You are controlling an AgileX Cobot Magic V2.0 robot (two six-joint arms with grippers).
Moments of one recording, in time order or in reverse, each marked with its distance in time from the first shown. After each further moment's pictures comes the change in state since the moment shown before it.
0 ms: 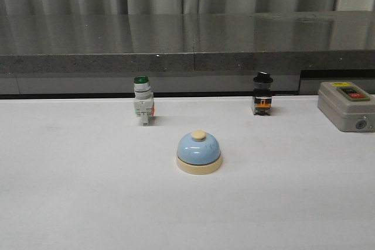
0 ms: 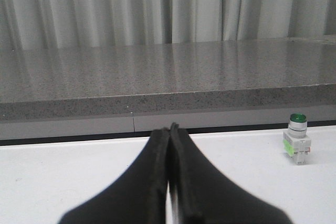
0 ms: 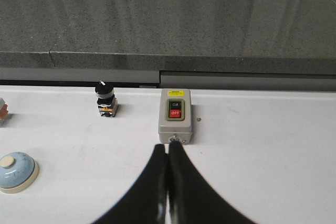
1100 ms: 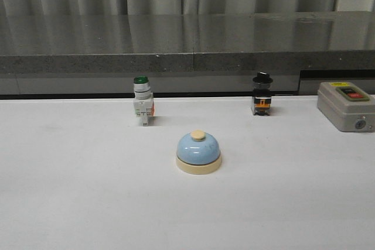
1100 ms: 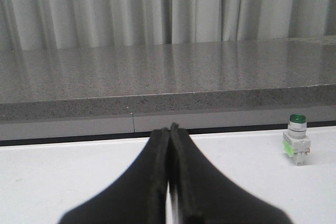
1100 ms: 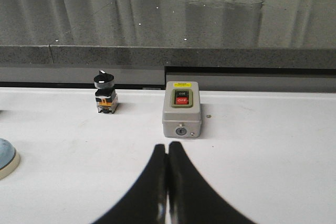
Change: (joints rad) left arm 0.000 0.000 0.000 0.000 0.000 0.000; right arm 0.000 -0.383 0.609 0.000 -0.438 0.001
